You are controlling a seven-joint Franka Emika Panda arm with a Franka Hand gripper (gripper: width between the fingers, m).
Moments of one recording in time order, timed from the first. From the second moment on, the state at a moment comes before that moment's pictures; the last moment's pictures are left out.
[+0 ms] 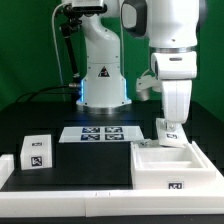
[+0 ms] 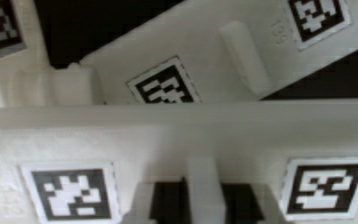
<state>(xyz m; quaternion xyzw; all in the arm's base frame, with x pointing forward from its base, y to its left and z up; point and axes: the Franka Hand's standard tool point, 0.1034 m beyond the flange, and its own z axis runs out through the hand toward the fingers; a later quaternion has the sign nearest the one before) 0.462 0.115 0.062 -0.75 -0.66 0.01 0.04</state>
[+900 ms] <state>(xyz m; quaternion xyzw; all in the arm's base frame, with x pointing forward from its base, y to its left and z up) 0.459 0.119 0.061 -0.75 -0.66 0.01 0.04</state>
